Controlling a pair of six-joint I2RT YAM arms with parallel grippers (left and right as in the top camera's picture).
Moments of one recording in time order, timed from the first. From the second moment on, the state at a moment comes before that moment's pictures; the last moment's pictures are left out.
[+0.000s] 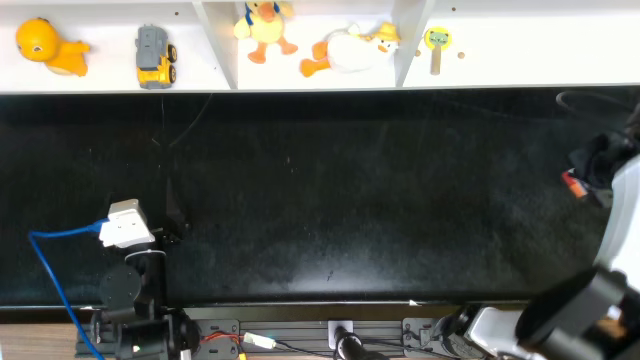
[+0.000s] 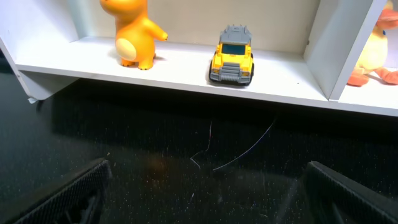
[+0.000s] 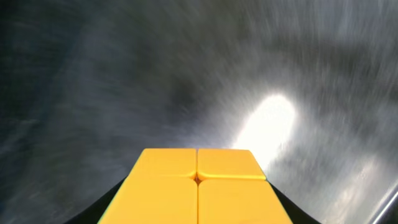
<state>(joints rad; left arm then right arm) 0.18 0.01 0.01 -0.08 -0.02 -0.04 -0.60 1.53 1.27 -0.91 0.08 0.36</state>
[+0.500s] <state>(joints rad) 0.18 0.01 0.01 -0.08 -0.02 -0.04 -0.60 1.50 1.28 -0.48 -0.26 -0.12</state>
